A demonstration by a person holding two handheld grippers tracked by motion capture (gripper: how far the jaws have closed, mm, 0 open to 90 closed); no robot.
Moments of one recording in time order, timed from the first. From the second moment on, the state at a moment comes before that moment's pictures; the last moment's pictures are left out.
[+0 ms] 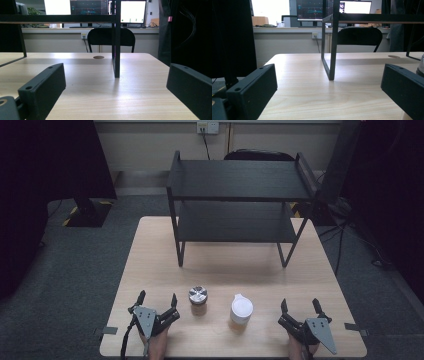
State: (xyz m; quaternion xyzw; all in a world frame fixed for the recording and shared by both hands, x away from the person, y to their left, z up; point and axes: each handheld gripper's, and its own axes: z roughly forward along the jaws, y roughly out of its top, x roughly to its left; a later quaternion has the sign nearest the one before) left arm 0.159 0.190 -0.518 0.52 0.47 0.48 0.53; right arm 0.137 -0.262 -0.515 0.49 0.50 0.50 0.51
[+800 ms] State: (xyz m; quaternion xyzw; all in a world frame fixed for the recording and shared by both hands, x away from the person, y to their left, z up) left arm 0.159 0.190 -0.518 0.52 0.47 0.48 0.53; right arm 0.137 -0.260 -0.515 0.49 0.50 0.50 0.51
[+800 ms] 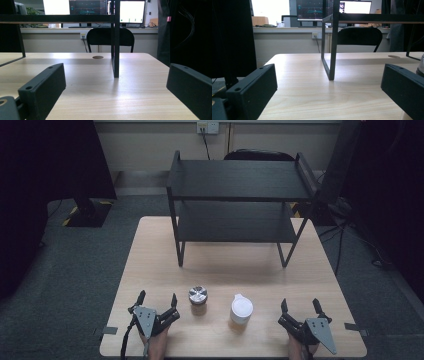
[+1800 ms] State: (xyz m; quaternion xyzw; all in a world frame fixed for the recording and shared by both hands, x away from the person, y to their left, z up) left arm 0.152 0.193 -0.495 0.51 0.45 0.45 0.58; right arm 0.137 -0.260 -0.515 0.49 0.50 0.50 0.51
